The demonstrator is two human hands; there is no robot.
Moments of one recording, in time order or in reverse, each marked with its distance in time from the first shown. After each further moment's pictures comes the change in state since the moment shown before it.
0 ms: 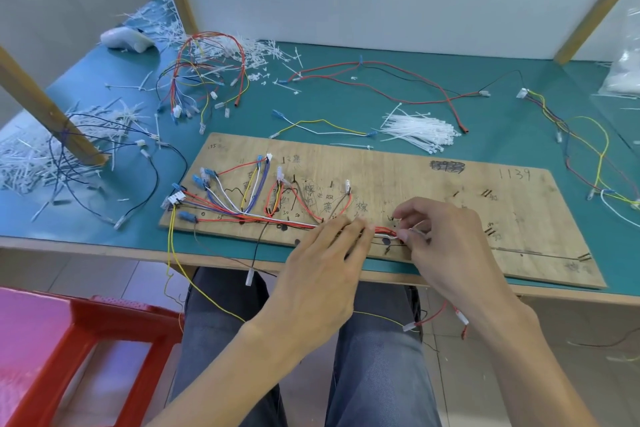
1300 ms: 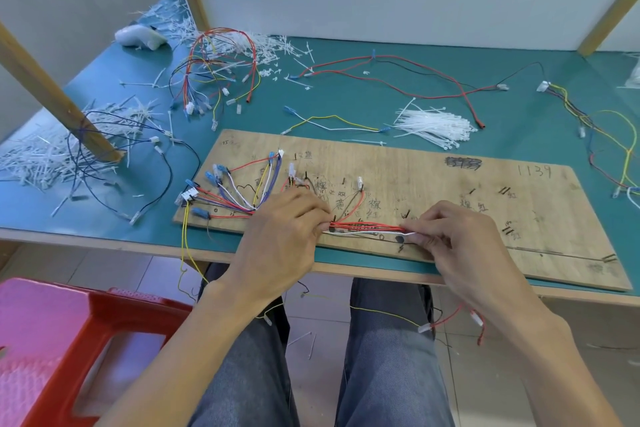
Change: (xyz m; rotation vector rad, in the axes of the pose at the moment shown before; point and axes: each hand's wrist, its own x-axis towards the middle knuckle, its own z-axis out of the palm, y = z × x) left_hand 0.004 -0.074 -0.004 -0.255 0.304 -0.048; right_hand -0.002 0.015 -0.003 0.023 -0.085 -0.222
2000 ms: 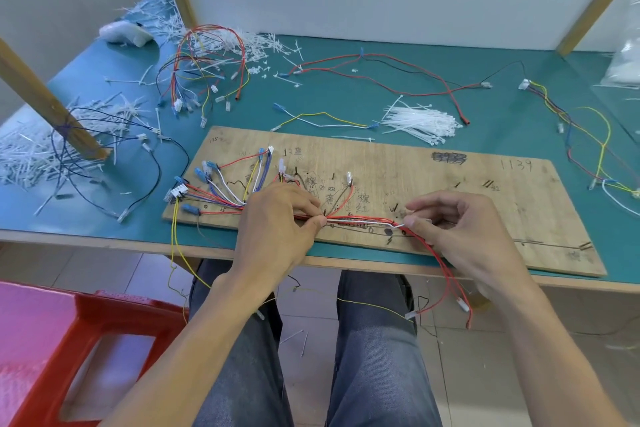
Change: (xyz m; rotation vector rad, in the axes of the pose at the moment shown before) left_hand 0.012 0.016 0.000 -0.241 0.009 -0.496; right_hand 0.003 0.015 -0.004 0.488 0.097 0.316
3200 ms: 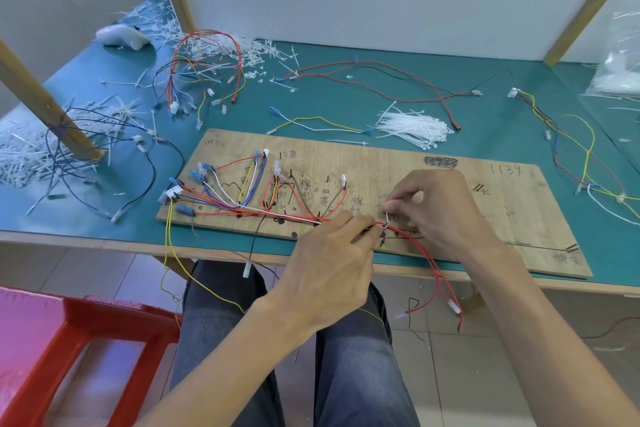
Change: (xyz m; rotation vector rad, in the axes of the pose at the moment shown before) left_hand -0.037 0.044 0.038 0.274 -0.210 0.495; right_hand 0.042 -0.013 0.008 -0.410 -0.050 -0.275
